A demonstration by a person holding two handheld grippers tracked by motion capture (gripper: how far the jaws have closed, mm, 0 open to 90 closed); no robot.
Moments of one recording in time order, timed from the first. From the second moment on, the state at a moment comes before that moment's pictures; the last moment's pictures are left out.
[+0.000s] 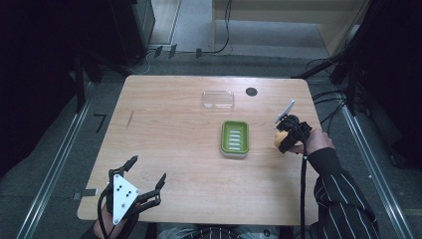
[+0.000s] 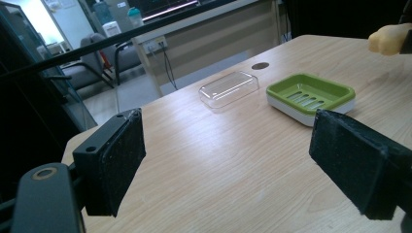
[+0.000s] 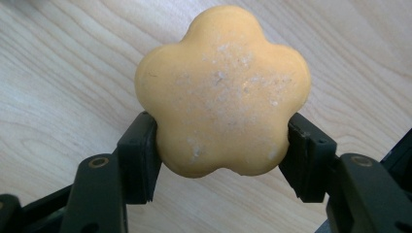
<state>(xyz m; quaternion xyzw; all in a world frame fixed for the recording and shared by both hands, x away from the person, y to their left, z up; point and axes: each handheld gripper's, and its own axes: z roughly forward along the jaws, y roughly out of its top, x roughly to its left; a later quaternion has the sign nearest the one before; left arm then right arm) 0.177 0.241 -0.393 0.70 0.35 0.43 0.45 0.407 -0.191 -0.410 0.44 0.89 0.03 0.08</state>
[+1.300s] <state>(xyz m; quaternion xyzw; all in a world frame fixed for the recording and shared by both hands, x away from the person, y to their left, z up) 0.177 0.241 -0.392 0.70 0.35 0.43 0.45 0.427 -0.153 -0.391 0.41 0.90 0.10 0.12</state>
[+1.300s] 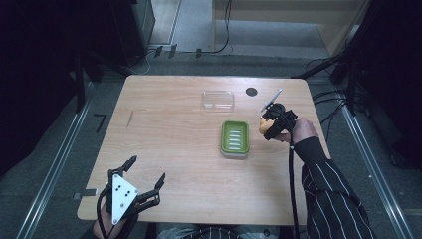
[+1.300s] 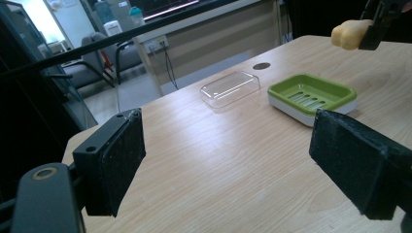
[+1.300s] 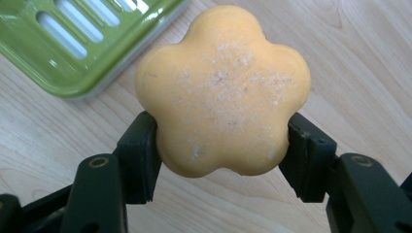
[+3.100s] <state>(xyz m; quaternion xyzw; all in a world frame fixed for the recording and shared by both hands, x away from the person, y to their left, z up) 0.174 0.244 -0.392 0.70 0.35 0.43 0.45 0.428 -0.090 -0.411 0.35 0.91 0.17 0.11</state>
